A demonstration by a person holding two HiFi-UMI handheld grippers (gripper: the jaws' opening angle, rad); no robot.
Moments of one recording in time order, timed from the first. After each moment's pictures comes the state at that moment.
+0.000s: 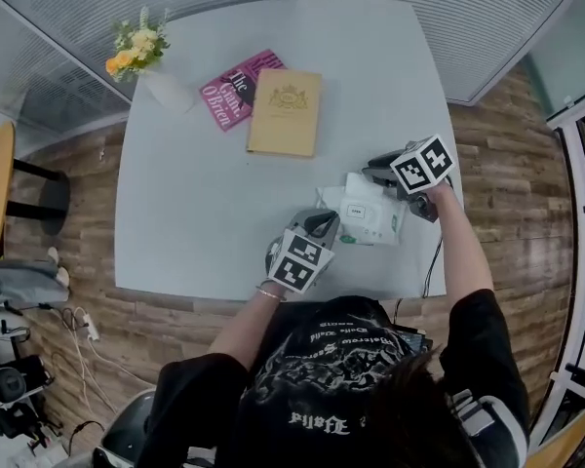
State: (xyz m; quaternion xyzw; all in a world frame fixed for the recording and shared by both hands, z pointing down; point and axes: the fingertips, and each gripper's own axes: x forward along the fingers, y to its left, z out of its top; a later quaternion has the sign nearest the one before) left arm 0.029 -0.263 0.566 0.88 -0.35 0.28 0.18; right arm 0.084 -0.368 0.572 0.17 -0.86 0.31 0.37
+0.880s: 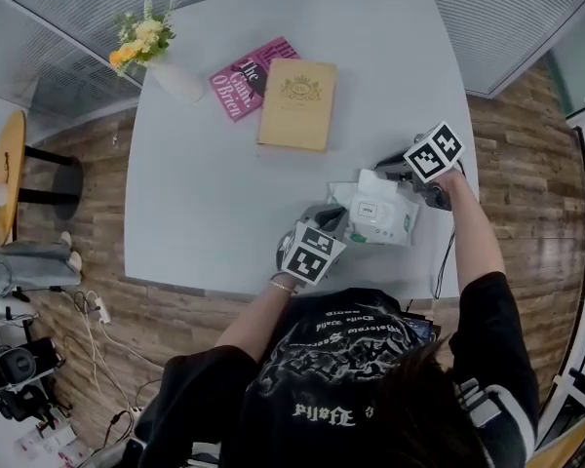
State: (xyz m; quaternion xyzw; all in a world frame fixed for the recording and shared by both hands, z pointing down) left arm 0.024 -0.270 0.596 0.85 -0.36 0.31 0.22; right arm 0.079 -0.366 0.603 0.06 -0.85 0.37 0.38
